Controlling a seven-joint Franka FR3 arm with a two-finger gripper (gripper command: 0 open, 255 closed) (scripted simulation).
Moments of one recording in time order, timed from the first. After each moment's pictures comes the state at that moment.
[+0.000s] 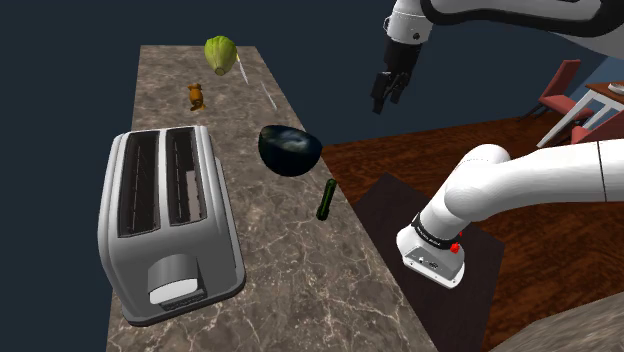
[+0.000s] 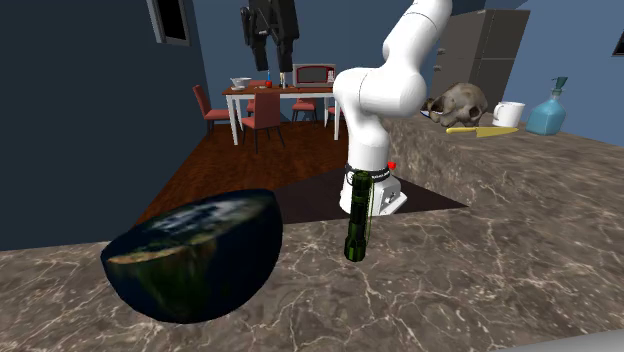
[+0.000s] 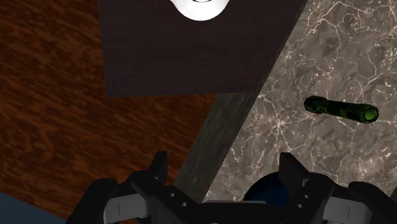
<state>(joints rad) -0.02 -0.80 0.00 -2.45 0.02 1.56 0.03</state>
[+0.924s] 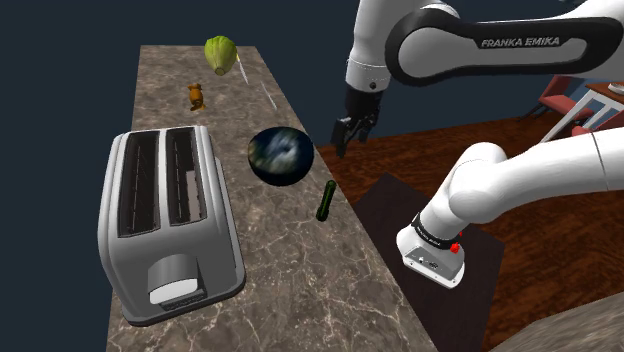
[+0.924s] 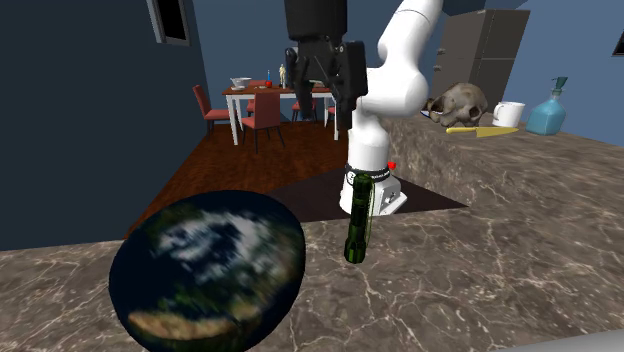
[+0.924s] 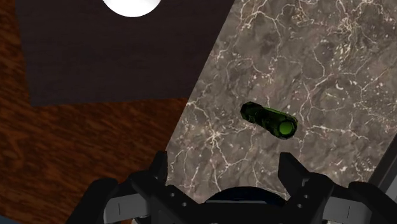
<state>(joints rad) 0.09 -0.73 0.26 -2.56 0.23 1.75 0.30</state>
